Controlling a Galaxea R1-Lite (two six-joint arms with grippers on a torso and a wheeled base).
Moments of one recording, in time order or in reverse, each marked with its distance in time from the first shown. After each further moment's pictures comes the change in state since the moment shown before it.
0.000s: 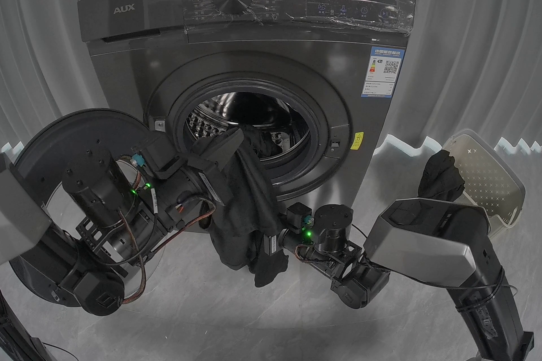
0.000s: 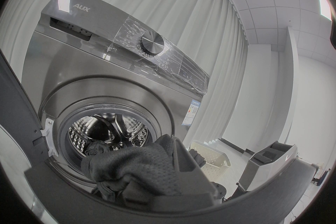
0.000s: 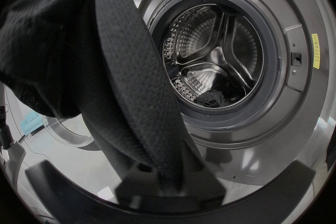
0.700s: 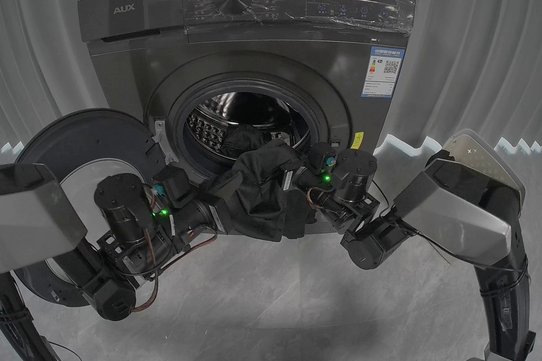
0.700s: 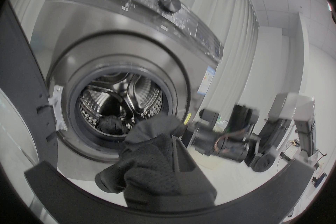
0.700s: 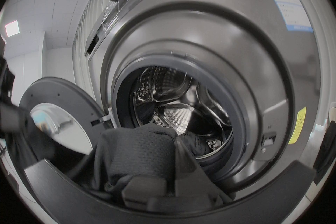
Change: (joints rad) left arm 0.042 0.134 0.059 0.003 -0.004 0.029; right arm -0.067 -0.150 -0.137 0.076 -0.130 0.026
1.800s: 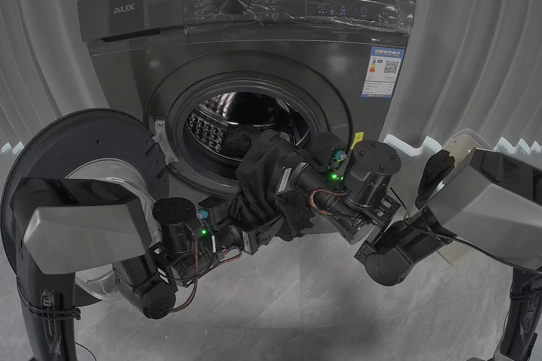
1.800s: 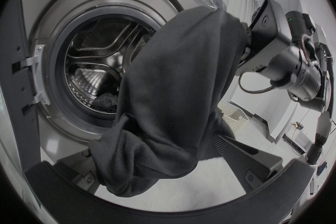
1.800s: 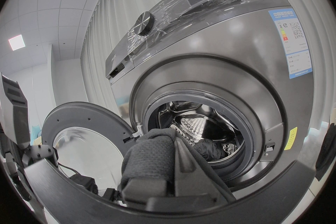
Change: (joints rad) left arm -0.009 0.297 -0.144 -0.005 -0.021 0.085; right arm 0.103 -0.215 0.210 -0.032 -0.018 0.043
